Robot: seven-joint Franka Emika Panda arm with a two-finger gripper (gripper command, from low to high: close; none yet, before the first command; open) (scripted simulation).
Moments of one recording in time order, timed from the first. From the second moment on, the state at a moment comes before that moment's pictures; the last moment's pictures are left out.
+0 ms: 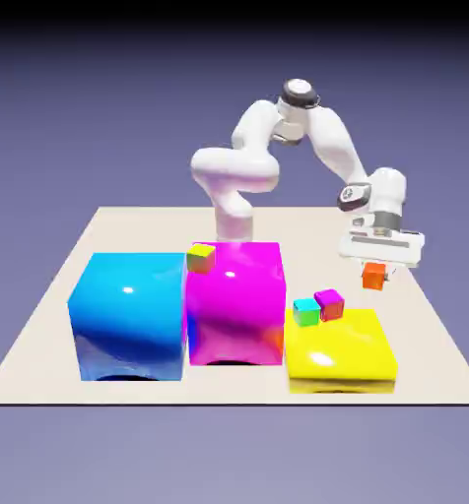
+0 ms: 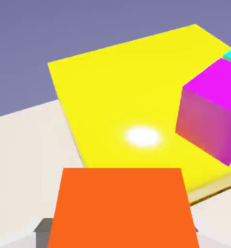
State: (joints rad) arm -0.35 -1.09 1.75 -2.68 0.84 2.72 1.80
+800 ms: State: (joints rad) arm -0.50 -0.65 1.59 -3.04 0.48 3.47 1.47
